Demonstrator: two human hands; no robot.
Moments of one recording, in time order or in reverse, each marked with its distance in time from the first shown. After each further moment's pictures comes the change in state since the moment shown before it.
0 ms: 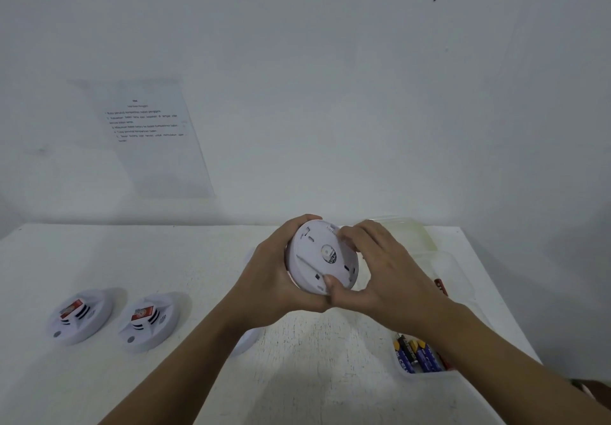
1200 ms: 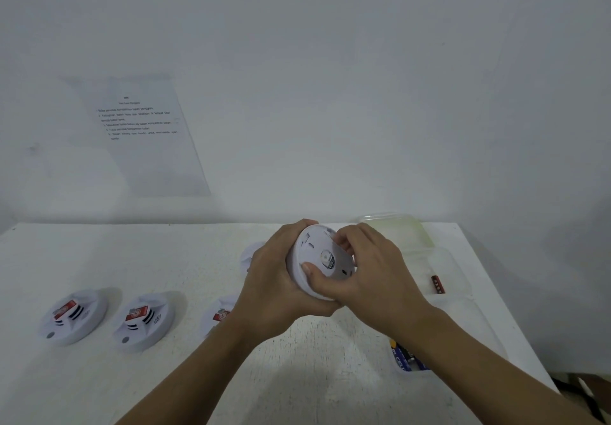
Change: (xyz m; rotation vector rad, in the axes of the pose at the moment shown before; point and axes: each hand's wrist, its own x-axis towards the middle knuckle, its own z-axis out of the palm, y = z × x) left_hand -0.009 -0.004 0.025 0.021 0.160 -0.005; right_hand 0.008 -0.009 0.019 0.065 0.135 0.225
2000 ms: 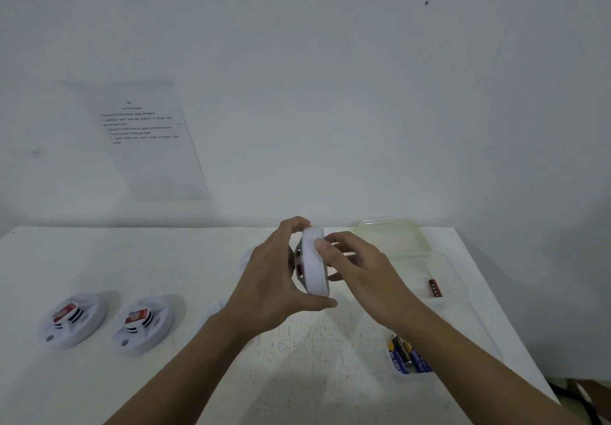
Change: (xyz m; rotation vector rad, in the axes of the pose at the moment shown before) left_hand 0.007 -0.014 -0.008 0.221 -0.110 -0.008; right_hand 0.004 0.004 0.001 0.560 -0.200 0.312
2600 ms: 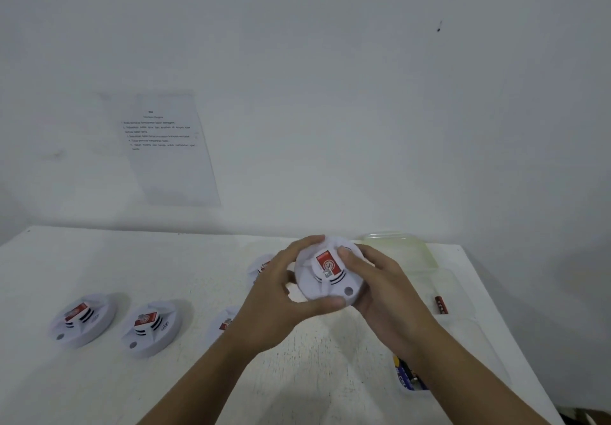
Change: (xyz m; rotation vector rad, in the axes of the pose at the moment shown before) left_hand -0.019 0.024 -0.006 -0.308 0.014 -0.176; right_hand -0.005 -0.001 0.001 0.628 0.010 0.164
